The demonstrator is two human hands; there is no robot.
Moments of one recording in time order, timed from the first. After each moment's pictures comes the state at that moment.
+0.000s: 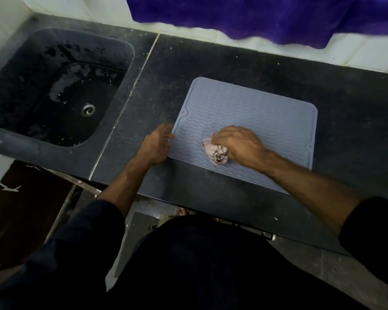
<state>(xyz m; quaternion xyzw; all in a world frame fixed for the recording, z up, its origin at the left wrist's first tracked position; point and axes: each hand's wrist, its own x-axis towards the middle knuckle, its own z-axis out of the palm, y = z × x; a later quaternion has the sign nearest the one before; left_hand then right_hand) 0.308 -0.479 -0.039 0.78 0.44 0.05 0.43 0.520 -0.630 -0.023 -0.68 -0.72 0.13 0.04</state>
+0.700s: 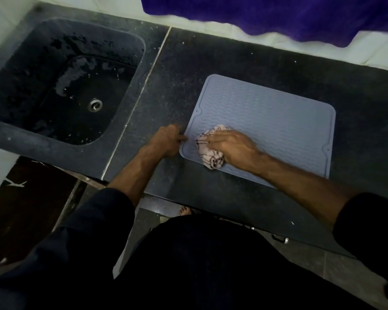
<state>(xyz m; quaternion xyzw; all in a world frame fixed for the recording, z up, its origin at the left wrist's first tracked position) 0.318 -0.446 -0.036 0.87 0.40 -0.13 0.25 0.485 -0.594 -0.039 -0.63 -0.77 0.09 0.04</state>
